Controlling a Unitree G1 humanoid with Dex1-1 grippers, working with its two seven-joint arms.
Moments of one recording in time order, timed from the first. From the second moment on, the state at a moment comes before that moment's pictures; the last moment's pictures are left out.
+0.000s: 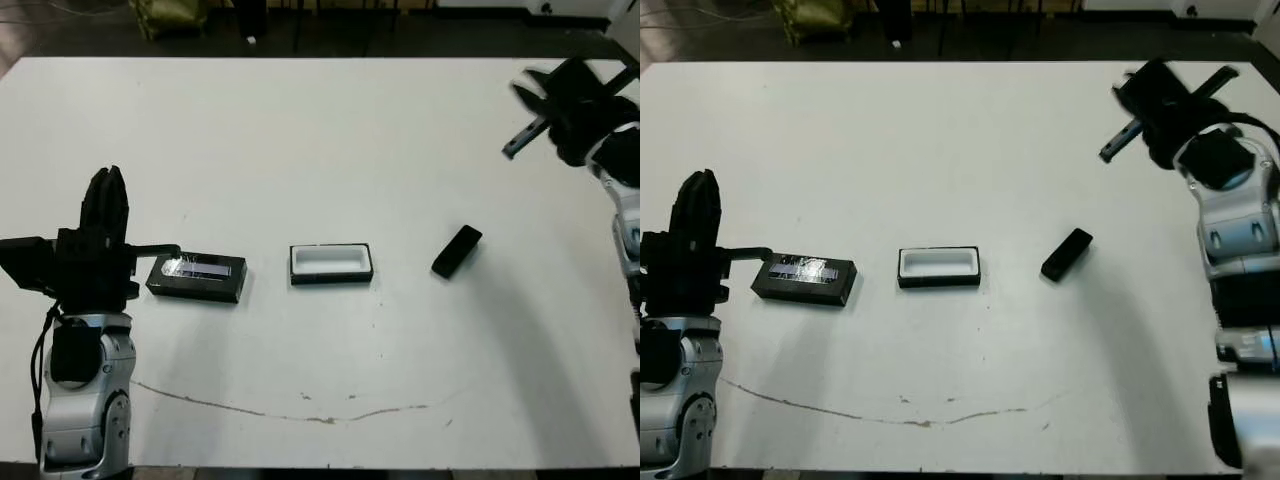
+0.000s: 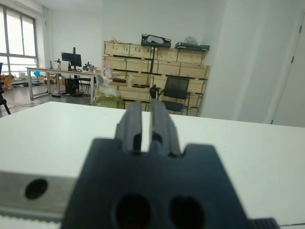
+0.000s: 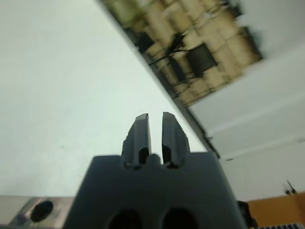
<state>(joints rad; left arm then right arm) 0.03 0.16 0.20 -0.37 -0.24 -0.04 -0.05 -0.85 -0.71 0.18 0.54 -0.26 0.03 0.61</state>
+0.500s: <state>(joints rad) 0.04 0.15 0.20 -0.37 -0.22 -0.06 -0.05 -0.98 -0.68 0.34 0.80 -0.37 -0.11 0.83</state>
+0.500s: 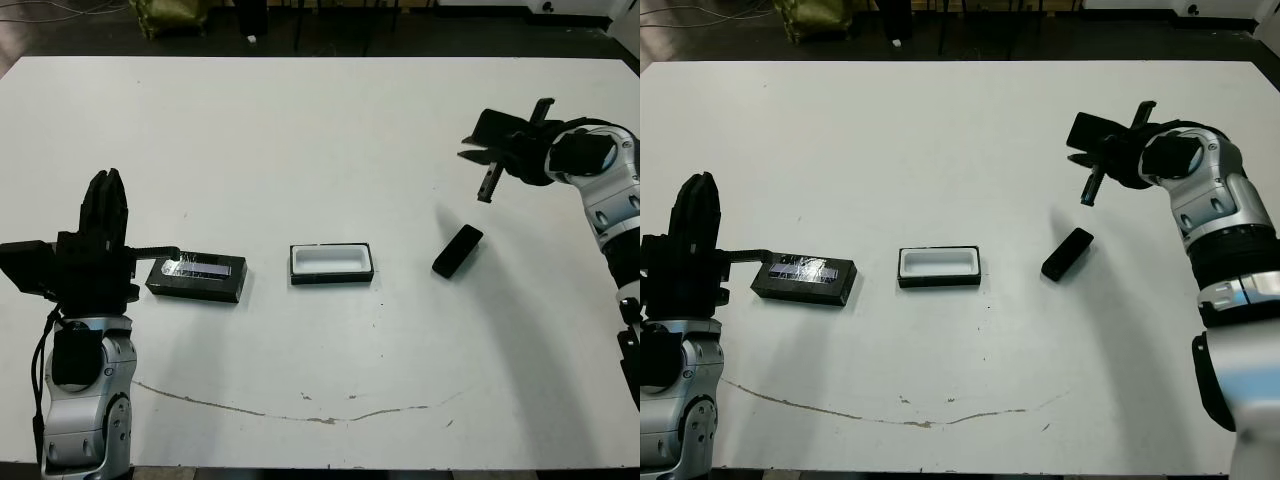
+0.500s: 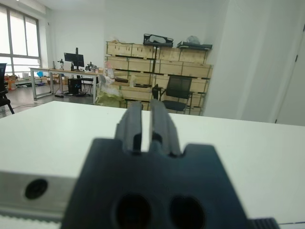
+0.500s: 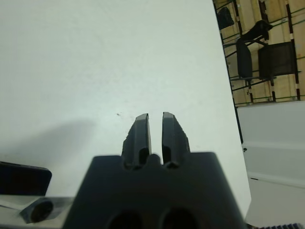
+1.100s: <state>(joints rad) 0.04 0.15 0.20 -0.36 -0.22 -0.09 -0.07 -0.91 -0.67 0.37 0.73 -0.40 -0.06 0.92</state>
